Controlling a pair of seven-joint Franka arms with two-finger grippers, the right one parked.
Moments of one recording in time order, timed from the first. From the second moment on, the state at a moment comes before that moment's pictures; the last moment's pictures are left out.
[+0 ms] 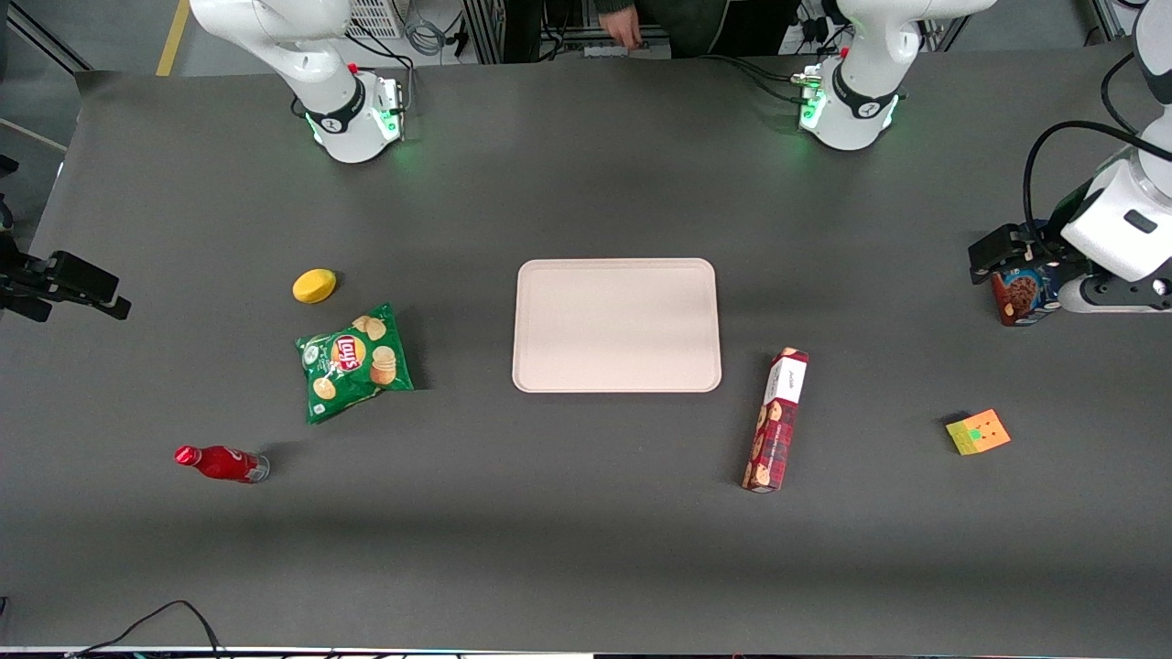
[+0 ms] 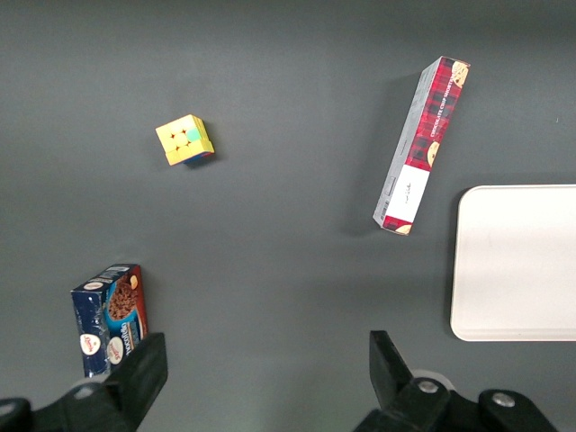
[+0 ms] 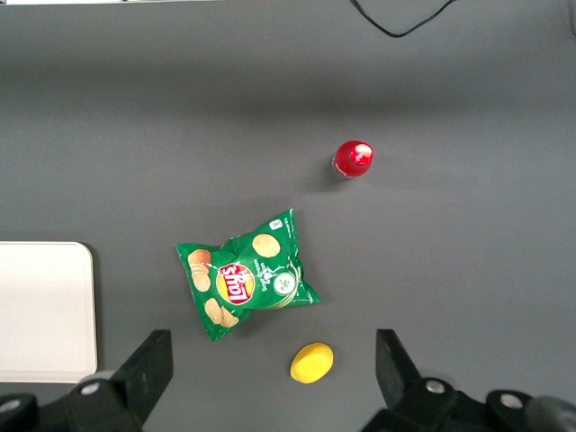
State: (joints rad) arm 0.03 0.02 -0.12 -1.61 0.03 1.60 -0.07
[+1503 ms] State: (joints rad) arm 0.02 0.10 -0.23 -1.59 -0.01 1.61 -0.03
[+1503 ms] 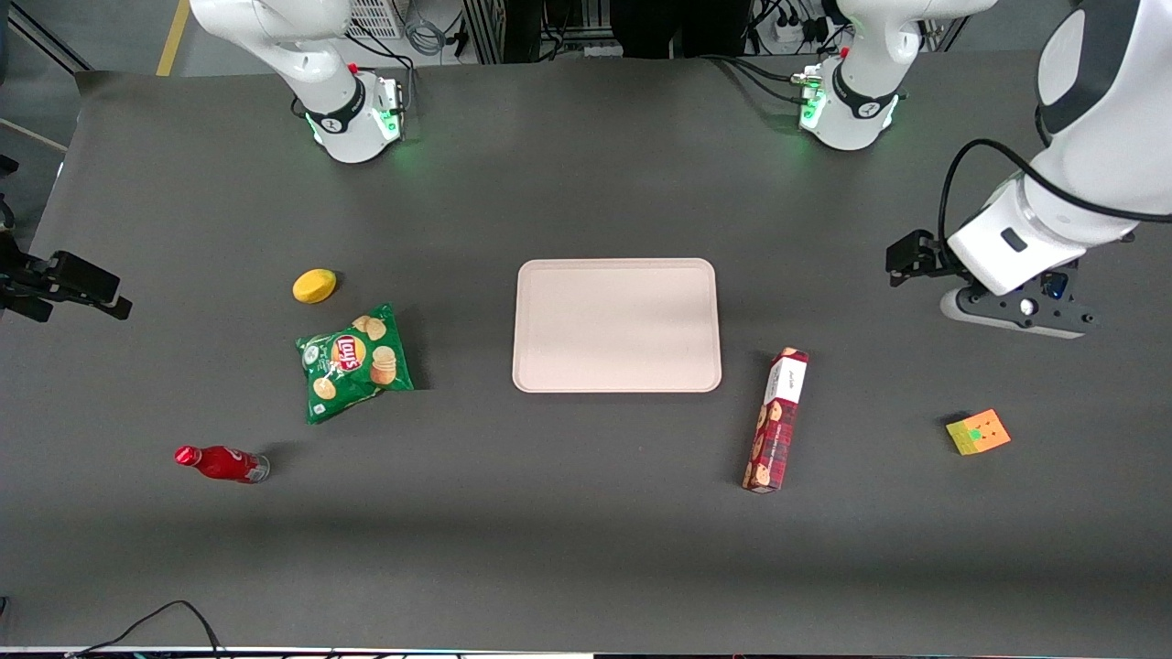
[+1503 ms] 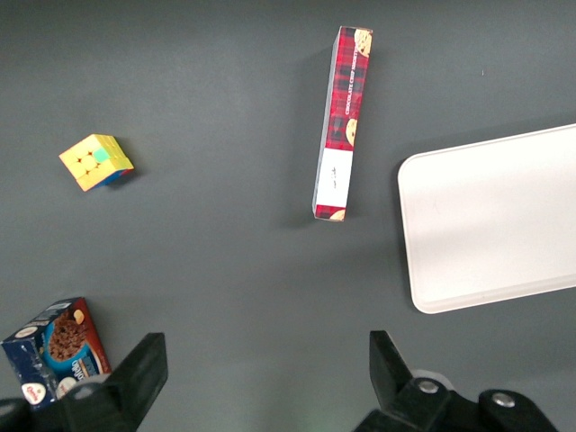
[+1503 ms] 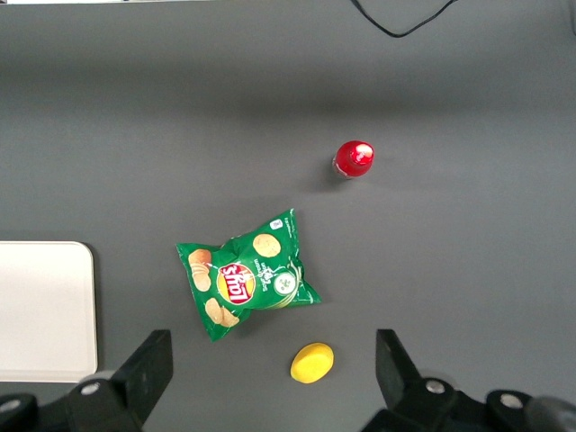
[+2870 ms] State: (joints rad) arm 0.01 0.48 -0.35 -1.72 0.12 2.18 0.04
